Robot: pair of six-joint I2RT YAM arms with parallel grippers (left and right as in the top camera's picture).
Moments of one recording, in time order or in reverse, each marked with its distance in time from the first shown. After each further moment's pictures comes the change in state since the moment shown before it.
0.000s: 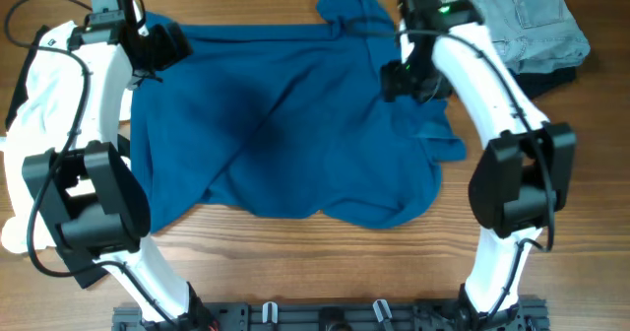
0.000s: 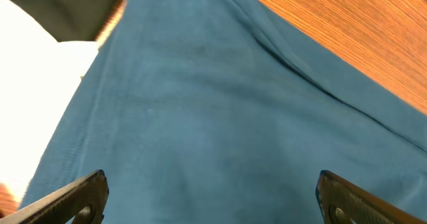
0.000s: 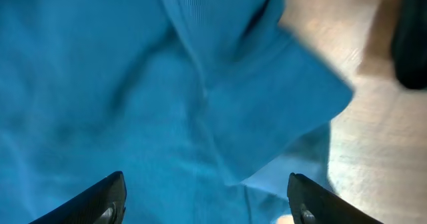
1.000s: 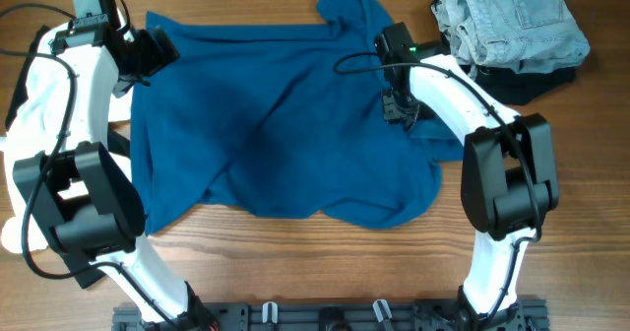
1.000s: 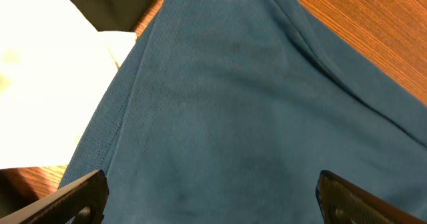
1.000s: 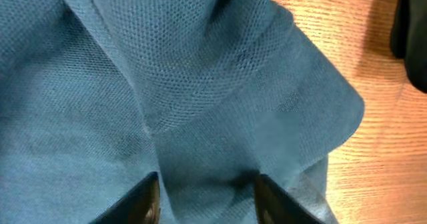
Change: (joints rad) left arm 0.048 0.000 0.000 -0.040 -0.001 0.000; right arm 0.053 0.002 -0.263 0.284 0.227 0.057
